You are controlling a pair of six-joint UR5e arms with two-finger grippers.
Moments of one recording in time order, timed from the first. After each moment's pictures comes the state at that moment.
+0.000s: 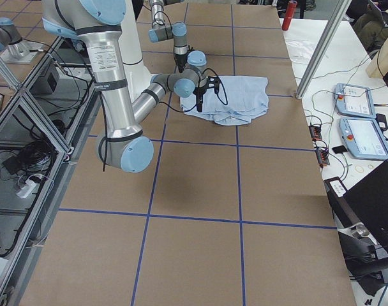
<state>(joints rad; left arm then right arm) -0.25 -2.03 -1.79 -1.91 -1.71 -1.78 0.60 -1.31 1.99 -1.41 1.96 1.17</state>
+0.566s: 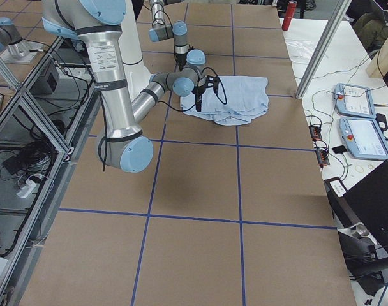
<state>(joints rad) -0.27 -2.03 -1.81 -1.90 -1.71 -1.78 0.59 -1.31 2.02 -1.44 1.96 1.18</state>
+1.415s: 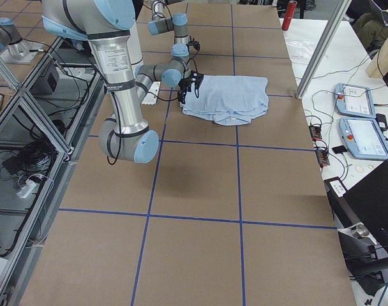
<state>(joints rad) -0.29 -2.03 -1.91 -1.82 -1.72 -1.78 0.35 -1.20 2.01 -1.55 1.76 1.67</state>
